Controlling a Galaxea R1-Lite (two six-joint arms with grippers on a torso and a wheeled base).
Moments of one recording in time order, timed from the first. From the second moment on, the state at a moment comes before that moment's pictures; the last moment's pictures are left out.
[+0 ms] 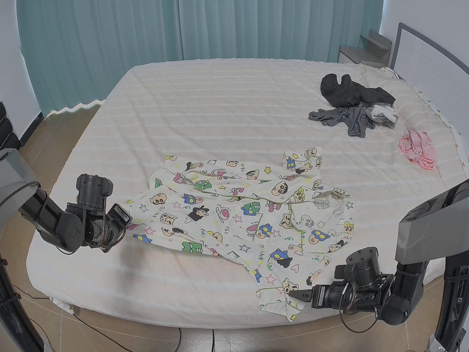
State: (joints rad) left arm -0.11 1.98 -0.77 -0.46 0.15 -0.97; right arm 0.54 2.26 -0.26 -1.27 0.10 0.60
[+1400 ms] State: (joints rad) left arm -0.11 1.96 -0.70 -0.46 0.14 -0.87; right arm 0.44 2.06 -0.30 -1.10 0.28 0.76
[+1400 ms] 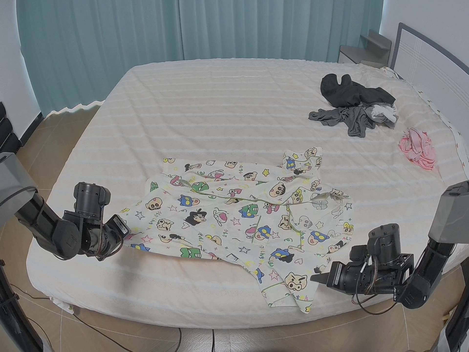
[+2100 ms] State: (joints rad) left arm -0.12 1.89 -0.48 -0.44 0.12 -0.73; right arm 0.36 2.07 -0.22 -1.09 0.29 0.62
